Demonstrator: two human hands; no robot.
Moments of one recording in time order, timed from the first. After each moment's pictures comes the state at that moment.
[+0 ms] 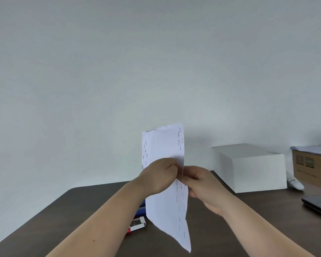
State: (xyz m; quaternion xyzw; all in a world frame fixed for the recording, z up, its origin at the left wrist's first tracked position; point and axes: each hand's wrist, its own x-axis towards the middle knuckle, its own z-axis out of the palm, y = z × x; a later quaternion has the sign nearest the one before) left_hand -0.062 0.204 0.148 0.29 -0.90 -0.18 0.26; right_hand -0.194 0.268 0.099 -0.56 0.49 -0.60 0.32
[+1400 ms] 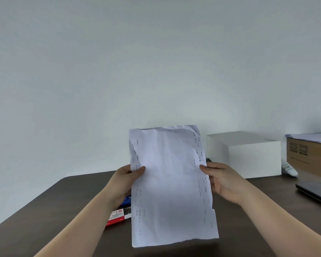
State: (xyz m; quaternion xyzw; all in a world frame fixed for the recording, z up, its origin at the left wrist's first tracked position) left_hand -0.018 0.138 0.084 0.34 -0.66 -0.55 0.39; right_hand -0.273 0.254 0.061 -0.42 0.46 -0.65 0.43
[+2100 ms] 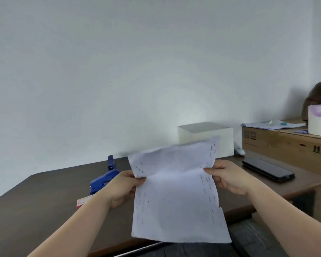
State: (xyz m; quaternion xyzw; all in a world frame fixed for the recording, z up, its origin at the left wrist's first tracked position) left_hand -0.049 0.211 0.046 0.28 -0.70 -0.62 0.23; right_hand -0.315 0.373 0.021 -0.42 0.57 -0.61 0.35
